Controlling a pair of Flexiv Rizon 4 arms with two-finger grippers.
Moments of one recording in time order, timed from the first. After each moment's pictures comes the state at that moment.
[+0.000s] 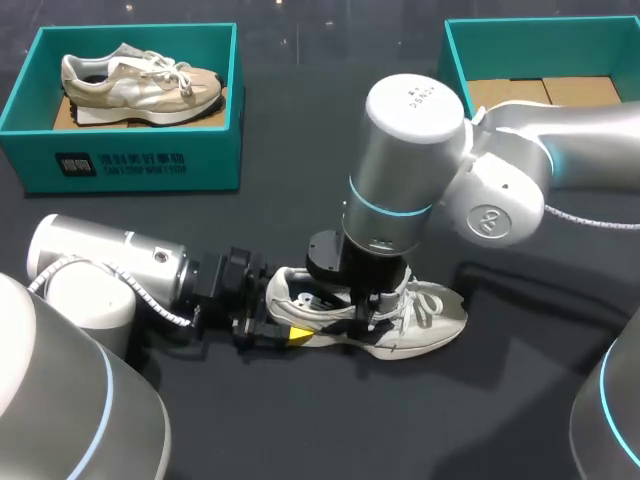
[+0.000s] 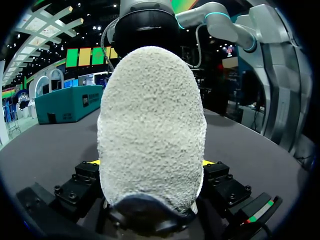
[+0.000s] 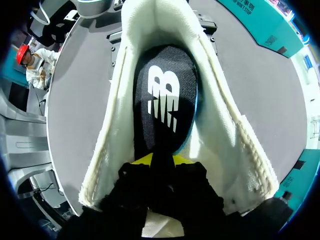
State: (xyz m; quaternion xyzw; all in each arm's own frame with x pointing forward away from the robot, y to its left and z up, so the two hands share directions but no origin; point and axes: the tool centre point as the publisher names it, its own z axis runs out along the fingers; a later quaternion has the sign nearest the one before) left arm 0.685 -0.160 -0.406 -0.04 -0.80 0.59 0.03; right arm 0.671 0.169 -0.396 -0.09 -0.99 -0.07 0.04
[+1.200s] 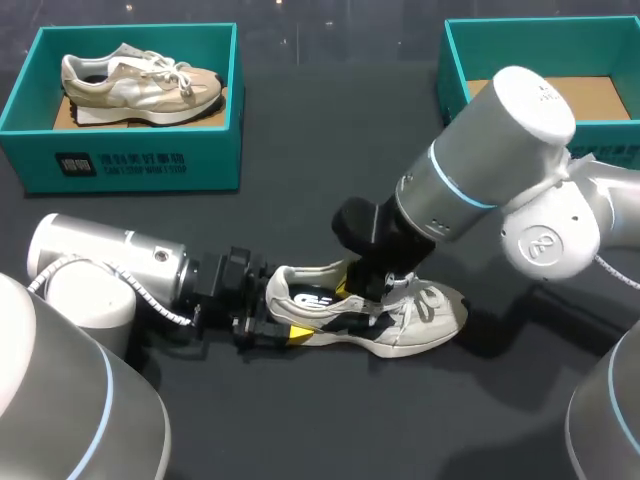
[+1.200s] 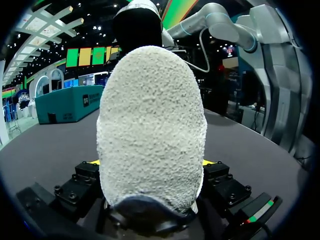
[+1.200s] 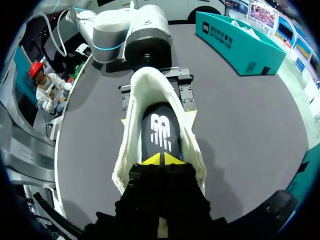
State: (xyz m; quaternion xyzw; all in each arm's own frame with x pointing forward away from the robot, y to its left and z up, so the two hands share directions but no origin) left arm 0.687 -0.161 -0.406 -0.04 -0.80 0.59 0.03; right arm 0.690 0.188 -0.358 -0.10 -0.96 -0.26 0.03
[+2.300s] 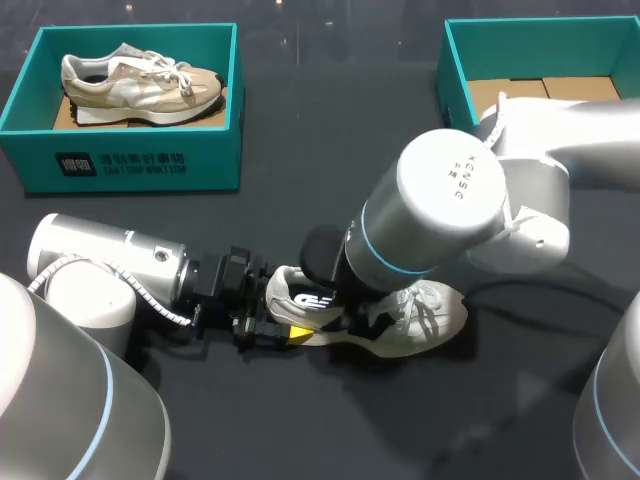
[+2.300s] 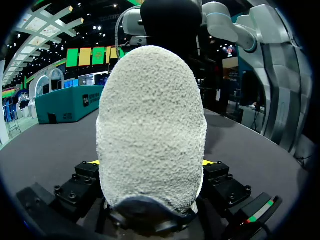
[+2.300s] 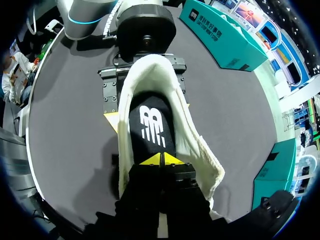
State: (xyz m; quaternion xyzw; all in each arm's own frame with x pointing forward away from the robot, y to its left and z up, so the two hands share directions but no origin) left arm 0.687 -0.161 -0.406 -0.04 -0.80 0.59 0.03; right arm 0.688 0.191 -0.361 -0.13 -0.97 -0.14 -0.13
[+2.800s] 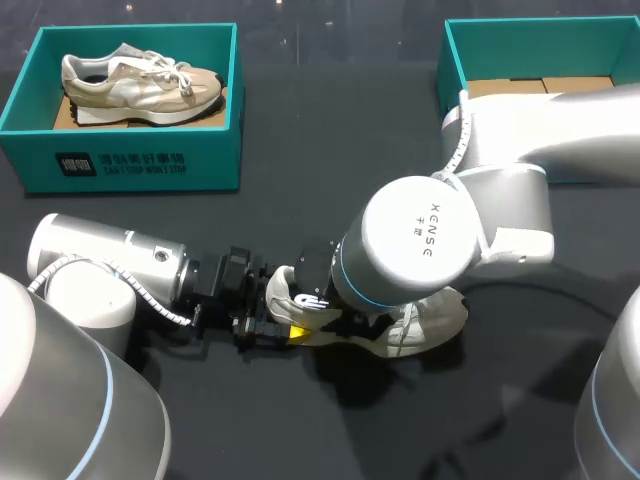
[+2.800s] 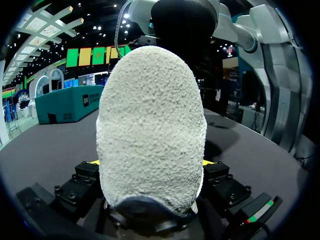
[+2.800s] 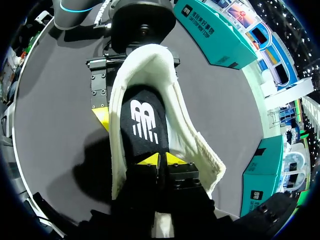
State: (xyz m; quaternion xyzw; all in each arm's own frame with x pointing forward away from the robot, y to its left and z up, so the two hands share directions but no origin) left arm 0.687 -0.161 -0.406 -0.04 -0.80 0.59 0.03; right arm 0.694 0.184 -0.365 -0.14 -0.96 -0.10 -0.20
